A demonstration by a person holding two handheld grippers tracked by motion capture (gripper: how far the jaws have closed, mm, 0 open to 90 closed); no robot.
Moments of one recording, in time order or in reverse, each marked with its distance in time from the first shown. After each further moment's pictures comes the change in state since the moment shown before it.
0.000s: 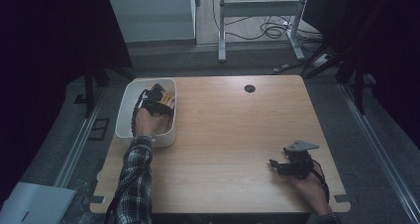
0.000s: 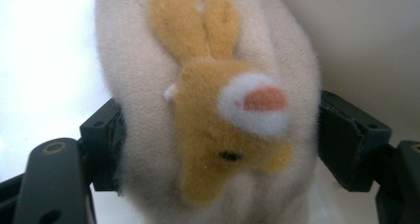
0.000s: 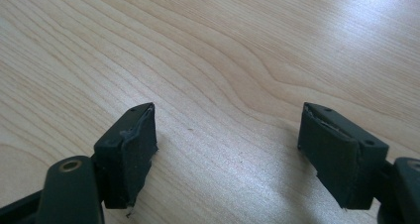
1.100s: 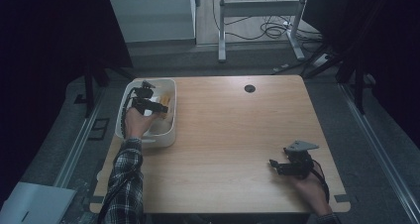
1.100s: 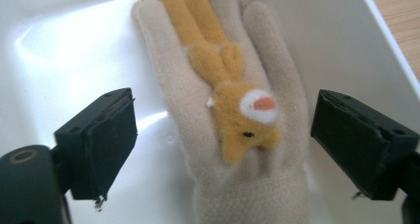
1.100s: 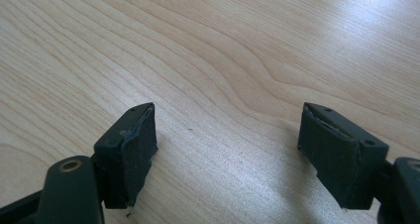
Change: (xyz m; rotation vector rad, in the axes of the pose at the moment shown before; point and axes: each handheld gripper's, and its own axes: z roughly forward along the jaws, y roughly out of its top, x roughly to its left) left arm 0.016 -0.016 -0.034 -0.143 -0.074 -0.015; right arm 0.000 0.000 0.000 0.000 0.000 -0.001
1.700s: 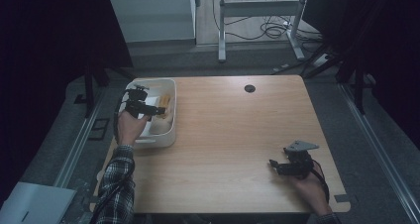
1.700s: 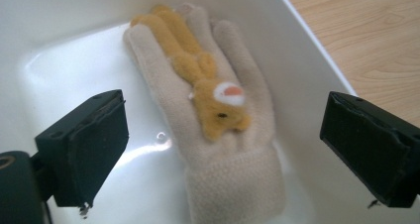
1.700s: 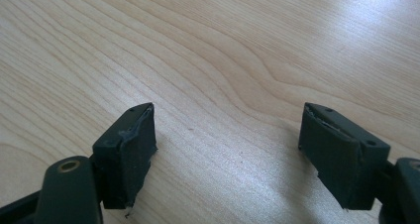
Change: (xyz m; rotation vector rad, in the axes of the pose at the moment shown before) left arm -0.003 -0.020 -0.033 -0.118 -0.063 0.087; right arm 0.000 0.000 0.000 0.001 0.001 0.001
